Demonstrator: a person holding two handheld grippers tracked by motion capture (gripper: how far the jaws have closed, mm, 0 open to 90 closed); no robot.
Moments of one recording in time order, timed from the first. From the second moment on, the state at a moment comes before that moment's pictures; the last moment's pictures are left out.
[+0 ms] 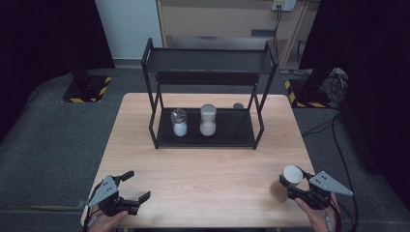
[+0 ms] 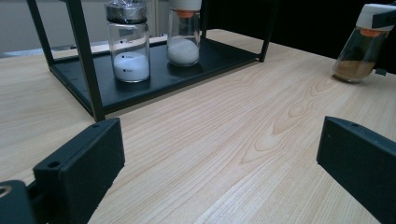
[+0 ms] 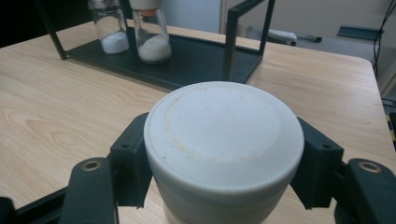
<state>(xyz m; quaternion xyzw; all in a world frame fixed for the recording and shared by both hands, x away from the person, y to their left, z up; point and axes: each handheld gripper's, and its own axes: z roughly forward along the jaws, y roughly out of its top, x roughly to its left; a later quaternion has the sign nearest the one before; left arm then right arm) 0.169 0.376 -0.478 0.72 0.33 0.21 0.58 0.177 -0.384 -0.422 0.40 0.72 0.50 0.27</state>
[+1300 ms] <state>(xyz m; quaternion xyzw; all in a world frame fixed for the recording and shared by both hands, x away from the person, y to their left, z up) 0.170 0.377 -0.479 0.72 0.33 0.21 0.58 0.242 -0.317 -0.376 0.29 0.78 0.52 0.20</state>
